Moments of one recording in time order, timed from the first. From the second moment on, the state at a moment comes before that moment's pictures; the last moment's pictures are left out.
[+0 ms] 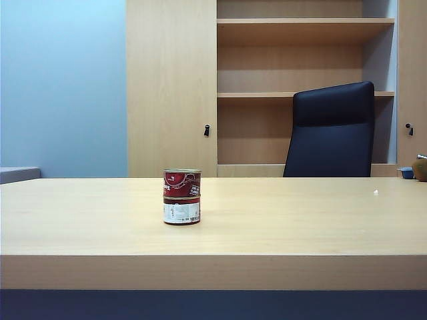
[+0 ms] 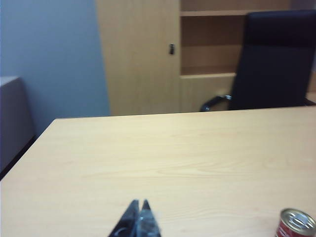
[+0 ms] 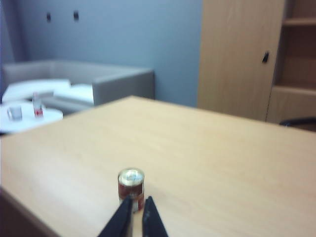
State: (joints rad) left arm 0.07 0.08 0.48 -0.29 0.16 0.01; right arm 0.80 0.02 0.38 -0.23 0.24 -0.05
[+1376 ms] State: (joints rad) left arm 0.07 0.00 0.00 -0.11 0.13 0.01; right arm 0.80 0.01 0.33 -0.27 0.23 -0.05
